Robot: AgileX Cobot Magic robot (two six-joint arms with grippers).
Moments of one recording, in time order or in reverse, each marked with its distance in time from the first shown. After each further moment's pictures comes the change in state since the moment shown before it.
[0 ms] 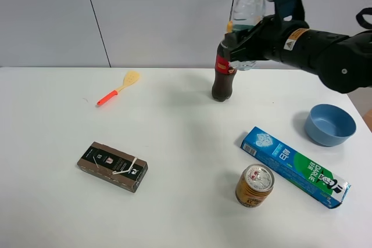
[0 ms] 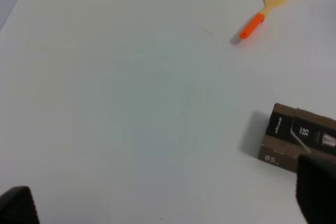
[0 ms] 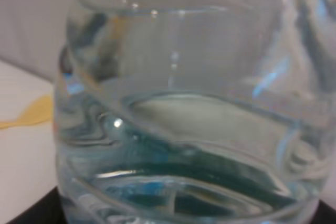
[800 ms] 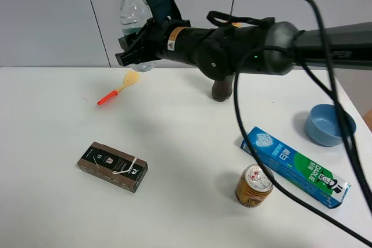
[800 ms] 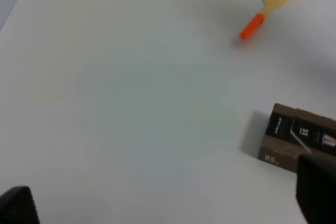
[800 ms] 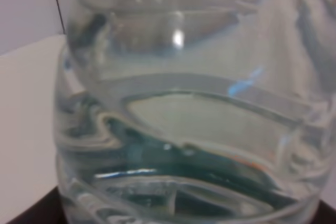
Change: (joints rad) left arm 0.000 0.000 0.000 0.000 0.000 0.000; right arm 0.300 0.482 -0.534 -0.106 0.017 0.151
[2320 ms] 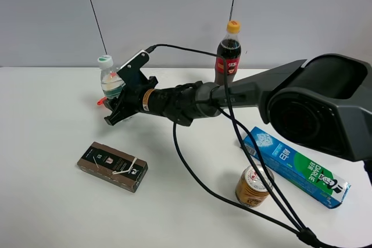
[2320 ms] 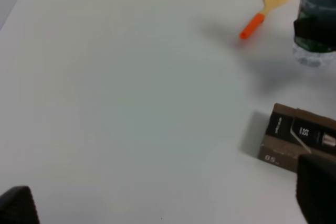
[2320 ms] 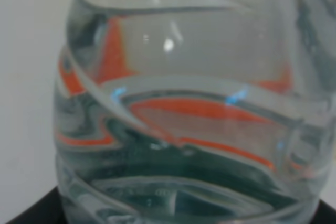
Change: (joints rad) left arm 0.000 0.000 0.000 0.000 0.000 0.000; right arm 0.029 0.413 -0.121 -0.265 -0.223 0.154
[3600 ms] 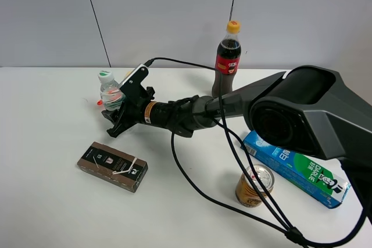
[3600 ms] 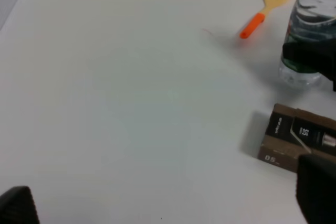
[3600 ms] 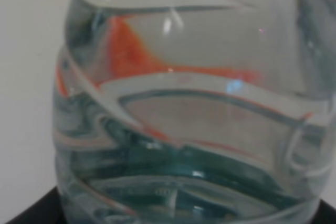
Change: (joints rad) left arm 0.000 0.000 0.000 0.000 0.000 0.000; right arm -0.010 0.101 -0.007 -0.029 -0.152 -0.018
